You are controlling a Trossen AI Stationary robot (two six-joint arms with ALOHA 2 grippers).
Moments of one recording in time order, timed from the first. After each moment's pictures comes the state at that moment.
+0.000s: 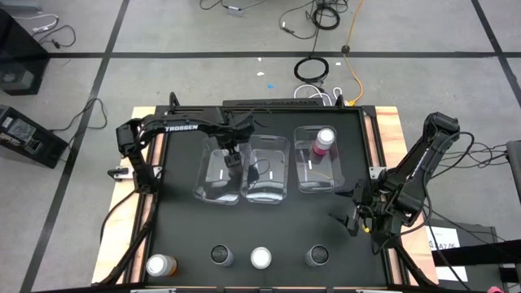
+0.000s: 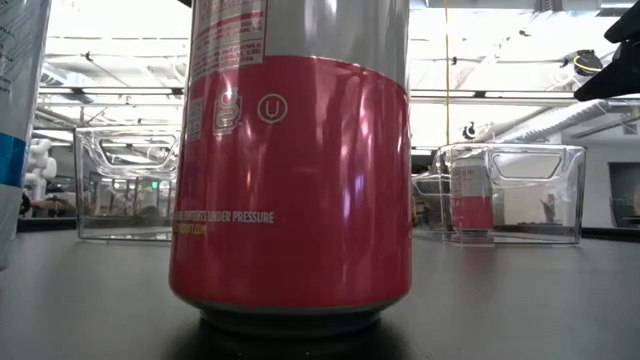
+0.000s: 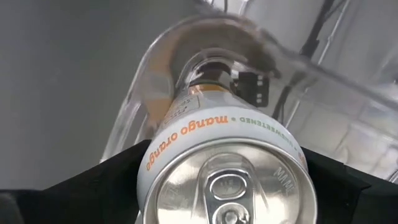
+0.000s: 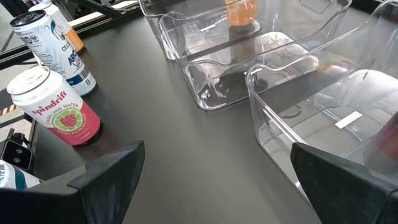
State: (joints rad) left arm 0.35 1.79 1.40 -1.07 -0.01 0.05; right arm 1.03 1.05 0.68 -0.77 0.98 1.37
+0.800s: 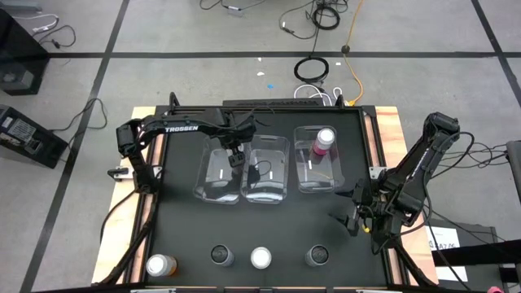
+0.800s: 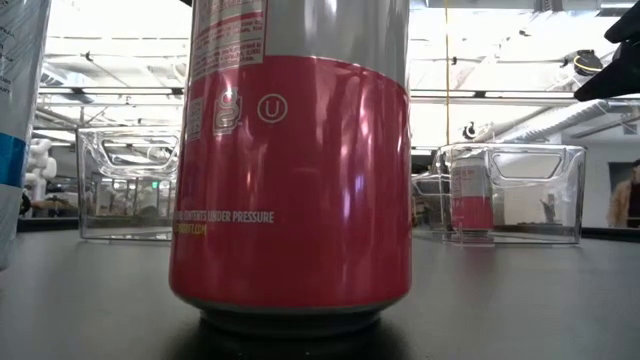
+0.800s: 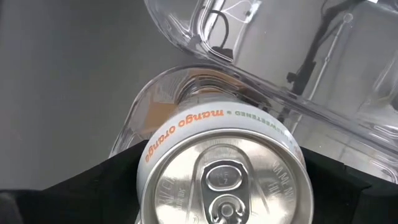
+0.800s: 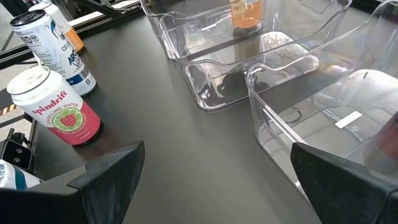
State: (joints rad) left arm 0.34 1.79 1.40 -0.99 -0.02 0.03; right arm 1.03 1.05 0.68 -0.77 0.98 1.37
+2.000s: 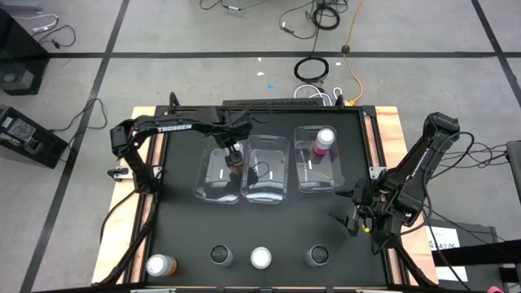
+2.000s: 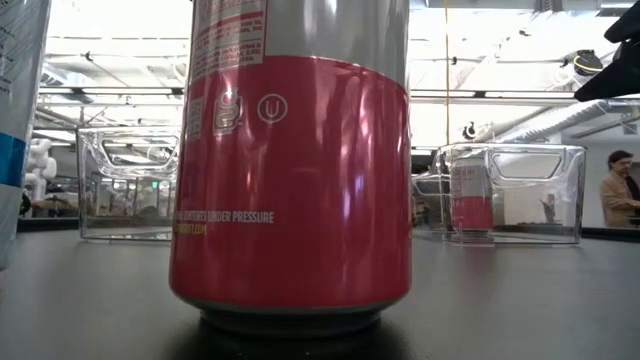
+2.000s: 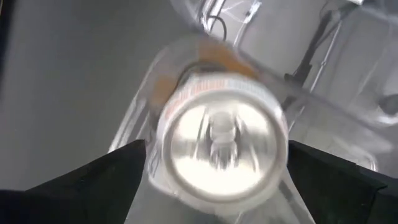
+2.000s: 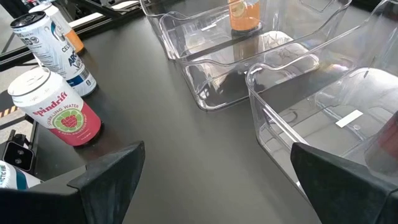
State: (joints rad) left arm 0.34 1.73 1.42 -1.07 -0.02 -0.01; right arm 1.03 1.05 0.68 -0.77 0.98 1.38
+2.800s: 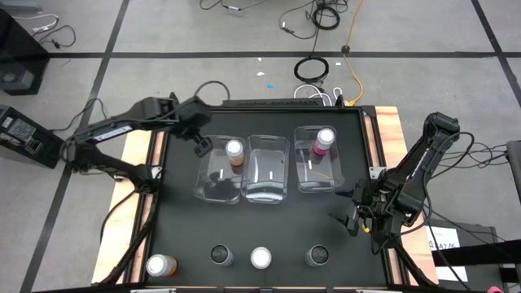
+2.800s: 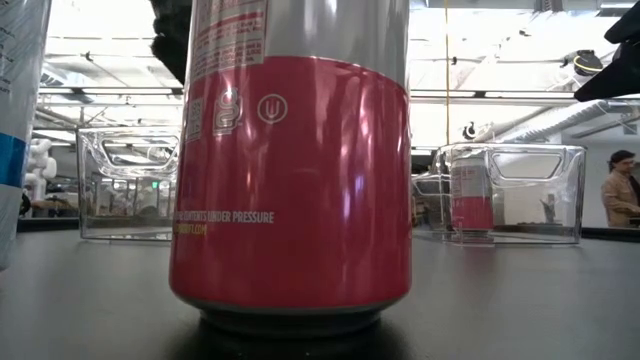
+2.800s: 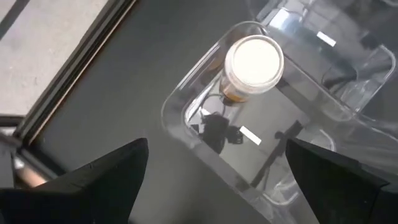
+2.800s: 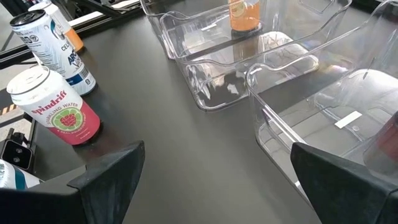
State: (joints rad) left arm 0.34 1.28 1.42 -1.30 -0.13 -0.26; right arm 1.03 1.05 0.68 -0.77 0.98 1.37
